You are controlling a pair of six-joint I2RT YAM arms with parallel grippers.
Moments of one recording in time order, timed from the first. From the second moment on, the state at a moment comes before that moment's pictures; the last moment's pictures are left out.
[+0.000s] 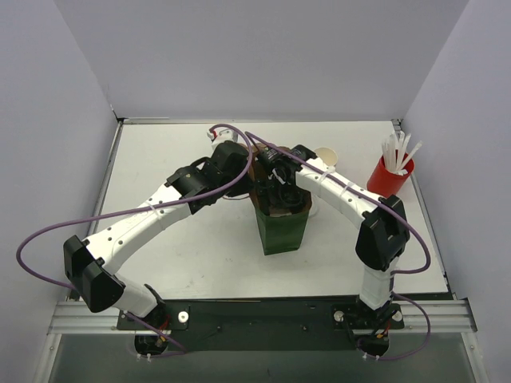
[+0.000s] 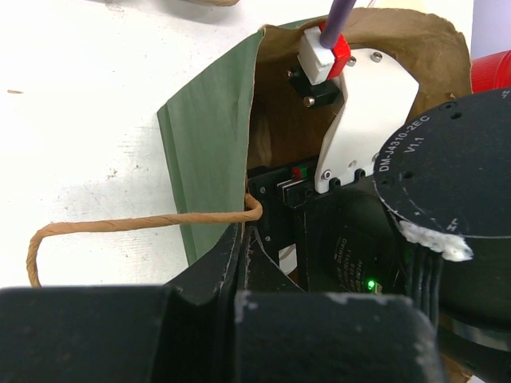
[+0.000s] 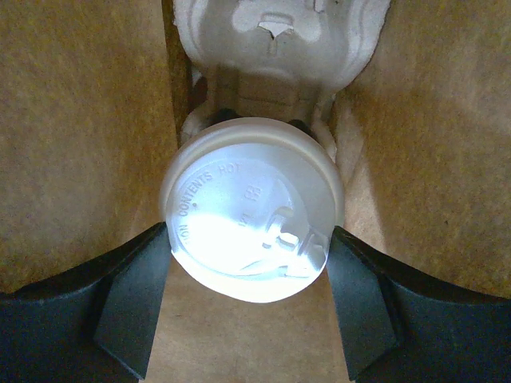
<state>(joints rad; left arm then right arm) -0.82 1.46 1.45 -0.69 -0.29 -0.89 0.73 1.85 1.63 -1.14 0.06 0.46</state>
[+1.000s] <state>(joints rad) -0.82 1.46 1.46 -0.72 -0.28 -0.91 0.75 1.84 1.61 -1.12 0.11 0.48</state>
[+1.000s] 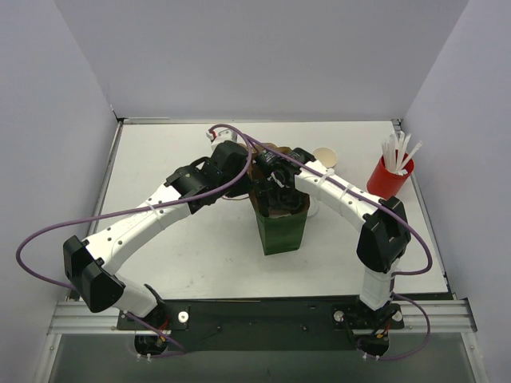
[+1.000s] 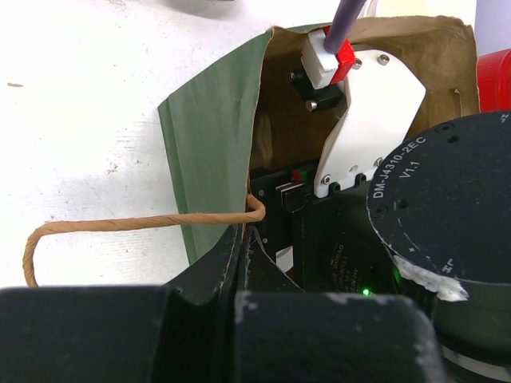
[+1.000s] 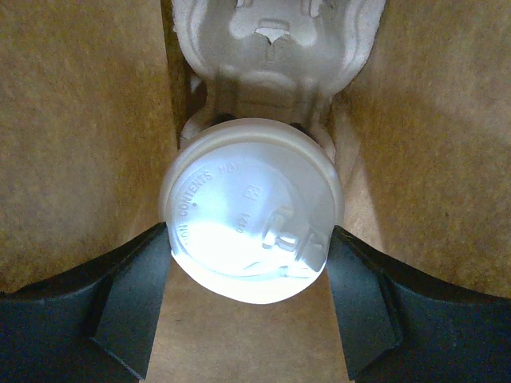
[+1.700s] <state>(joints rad) -0.82 1.47 1.47 -0.73 -0.28 -0.91 0.75 1.84 1.60 -1.11 0.11 0.48</state>
